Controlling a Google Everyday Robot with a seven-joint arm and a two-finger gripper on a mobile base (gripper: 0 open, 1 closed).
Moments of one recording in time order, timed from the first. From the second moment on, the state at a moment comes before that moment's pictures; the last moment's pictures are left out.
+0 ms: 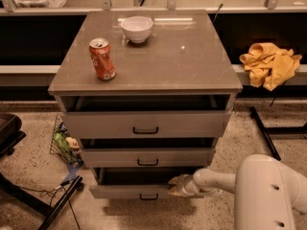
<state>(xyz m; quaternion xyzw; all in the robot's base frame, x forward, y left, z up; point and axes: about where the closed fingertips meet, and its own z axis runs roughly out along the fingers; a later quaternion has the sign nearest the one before) 0.573 -0.099 0.195 -0.62 0.71 0.11 0.30</state>
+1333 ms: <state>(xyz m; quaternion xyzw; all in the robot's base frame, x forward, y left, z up) 0.449 -0.125 0.252 -0.60 0.75 0.19 0.21</state>
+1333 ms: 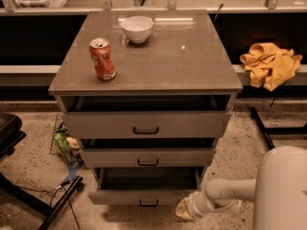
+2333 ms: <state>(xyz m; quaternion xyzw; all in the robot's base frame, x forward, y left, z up) 0.459 -0.115 0.254 -0.64 0.71 0.16 0.25</state>
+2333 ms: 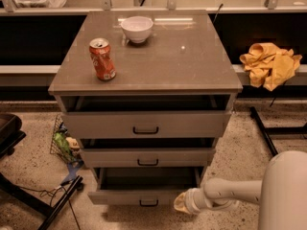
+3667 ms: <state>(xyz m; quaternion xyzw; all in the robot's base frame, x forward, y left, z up) 0.592 -0.148 0.239 -0.67 0.65 0.09 0.34</state>
